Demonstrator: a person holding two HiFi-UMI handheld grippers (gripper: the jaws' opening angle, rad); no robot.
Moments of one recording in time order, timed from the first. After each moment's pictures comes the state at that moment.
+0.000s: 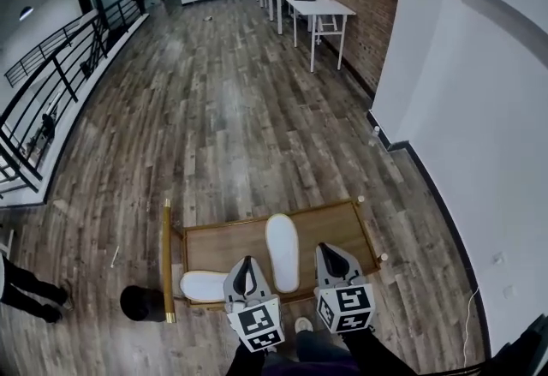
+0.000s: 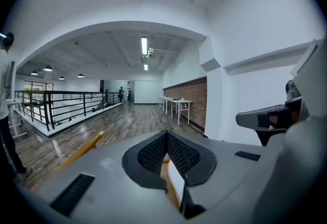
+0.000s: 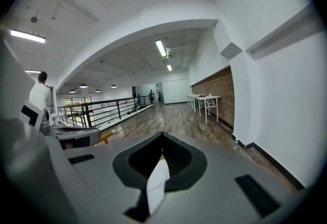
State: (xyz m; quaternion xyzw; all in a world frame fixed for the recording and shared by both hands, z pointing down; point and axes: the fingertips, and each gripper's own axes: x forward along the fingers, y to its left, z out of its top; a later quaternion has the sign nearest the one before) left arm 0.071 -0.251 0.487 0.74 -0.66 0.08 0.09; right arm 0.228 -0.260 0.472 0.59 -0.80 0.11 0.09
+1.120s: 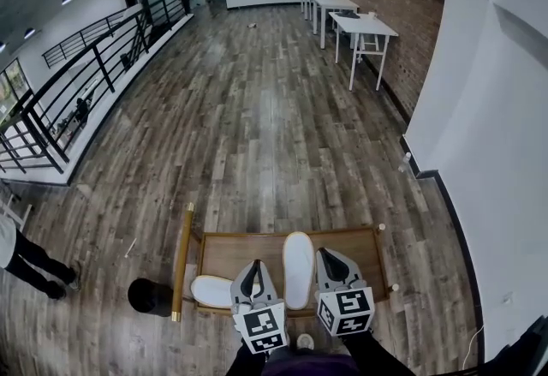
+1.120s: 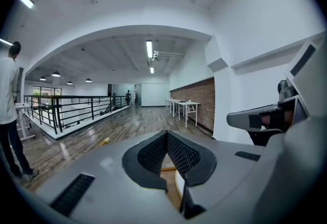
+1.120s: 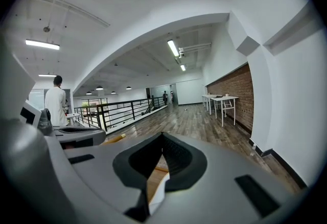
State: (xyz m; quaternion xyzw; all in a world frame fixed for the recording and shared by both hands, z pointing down) left arm 0.057 -0.274 0.472 0.71 -0.69 0.08 0.07; right arm 0.191 -0.304 0.460 0.51 -0.85 0.10 0.09
